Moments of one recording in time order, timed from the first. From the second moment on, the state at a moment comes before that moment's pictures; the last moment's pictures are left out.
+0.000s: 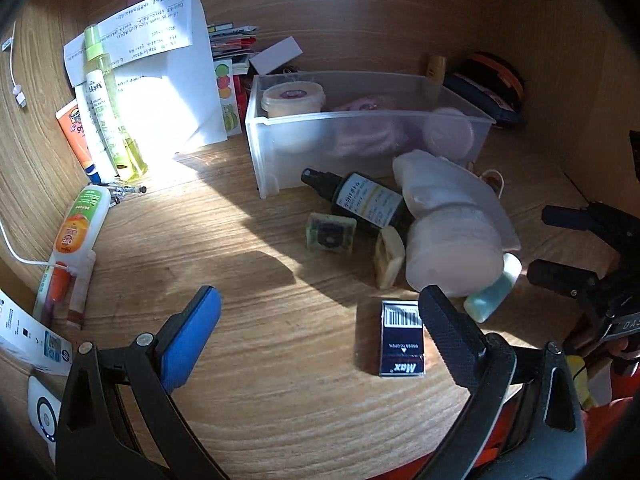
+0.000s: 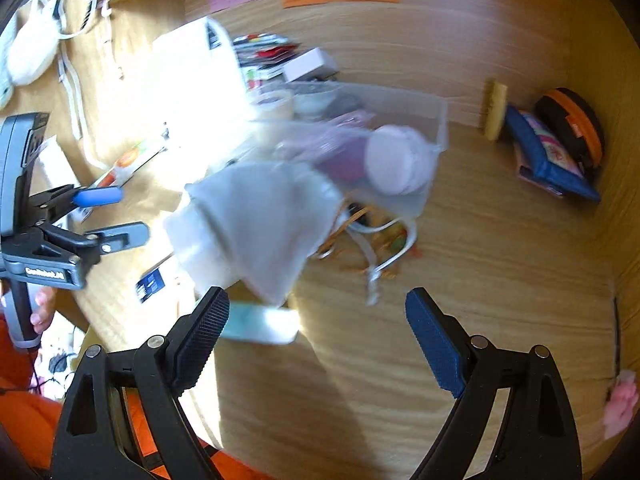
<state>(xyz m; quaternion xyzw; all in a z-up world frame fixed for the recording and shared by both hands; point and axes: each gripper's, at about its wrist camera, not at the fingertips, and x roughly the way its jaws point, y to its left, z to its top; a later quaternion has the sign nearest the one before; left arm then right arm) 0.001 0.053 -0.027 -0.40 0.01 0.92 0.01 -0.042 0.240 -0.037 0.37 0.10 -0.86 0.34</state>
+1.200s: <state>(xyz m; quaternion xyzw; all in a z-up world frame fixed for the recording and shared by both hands) 0.007 0.081 -0.051 -0.40 0.02 0.91 0.06 -0.022 0.205 -0.064 0.36 0.13 -0.85 0.35</state>
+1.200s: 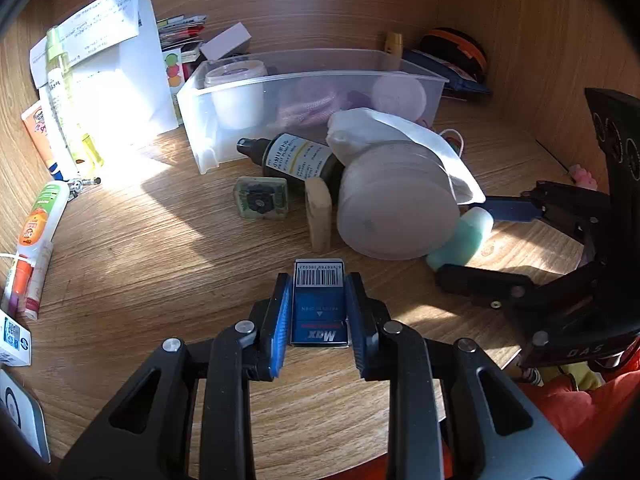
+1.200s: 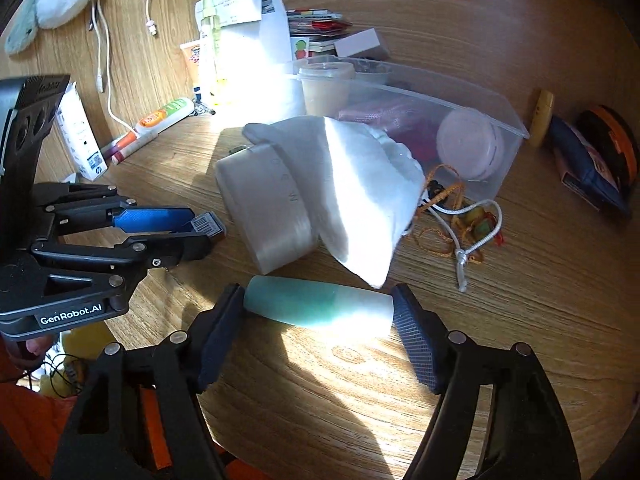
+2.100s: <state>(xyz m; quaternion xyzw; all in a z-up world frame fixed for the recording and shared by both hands) -0.005 0.050 -0.011 -0.34 -0.01 0.94 0.00 -0.057 0.271 -0.010 0.31 0.06 -0.90 0.29</state>
